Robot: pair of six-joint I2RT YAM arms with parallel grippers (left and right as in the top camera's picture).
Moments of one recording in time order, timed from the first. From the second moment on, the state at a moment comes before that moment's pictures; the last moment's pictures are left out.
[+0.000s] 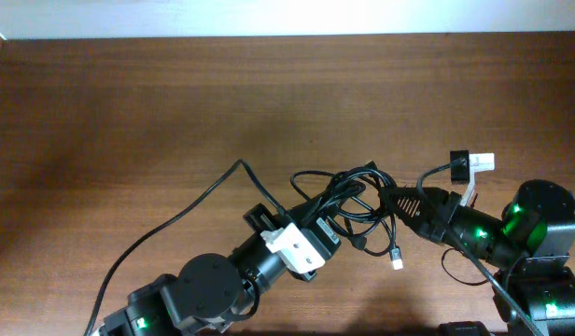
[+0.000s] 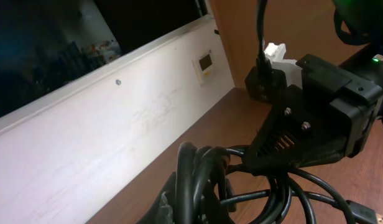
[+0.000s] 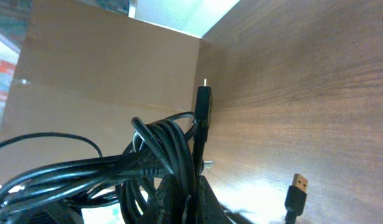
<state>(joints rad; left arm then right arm) -1.09 0.82 0.98 -0.19 -0.30 0.33 0.05 0.74 0.88 -0.55 -0.91 0.91</state>
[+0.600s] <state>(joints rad) -1.09 0.76 0.98 -0.18 -0.38 0.33 0.04 0.75 0.88 -0.58 -0.70 -0.06</state>
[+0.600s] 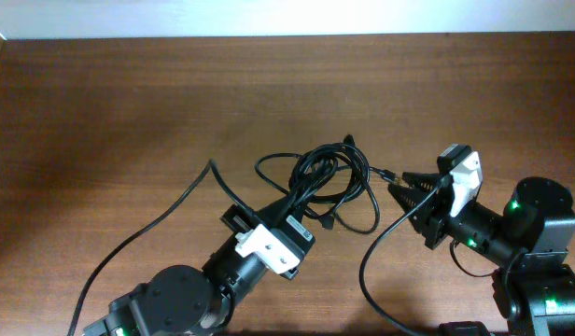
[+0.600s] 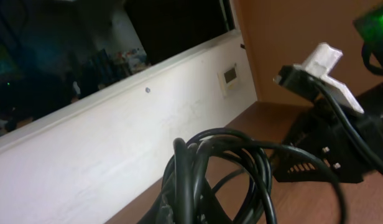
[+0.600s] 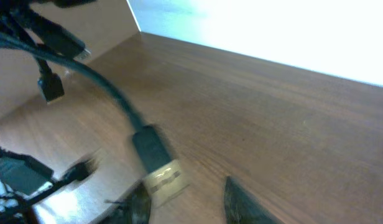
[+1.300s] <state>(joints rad) -1.06 0.76 0.99 -0.39 0.22 1.36 0.04 0.65 0.94 -0.61 -1.04 0.24</state>
